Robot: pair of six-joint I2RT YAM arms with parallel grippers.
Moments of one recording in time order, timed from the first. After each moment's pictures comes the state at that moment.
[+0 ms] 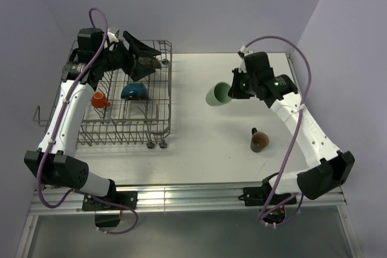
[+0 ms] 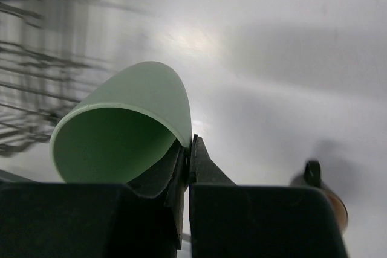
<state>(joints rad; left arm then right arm) -0.14 1.46 1.65 -0.65 0.70 -1.13 0.38 1.34 1.37 -0.90 0.00 0.33</state>
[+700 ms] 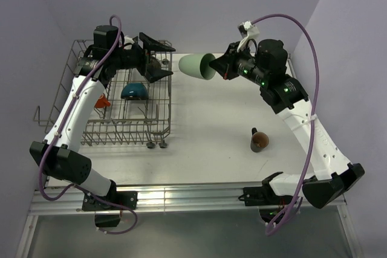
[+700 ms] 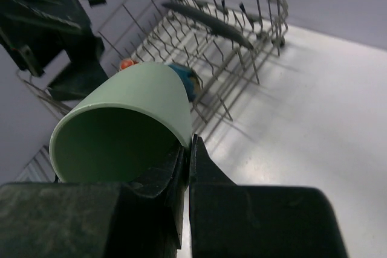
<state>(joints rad) -0.26 1.53 1.70 -0.61 0.82 -1.51 0.44 1.25 1.50 -0.45 -0.29 0.31</state>
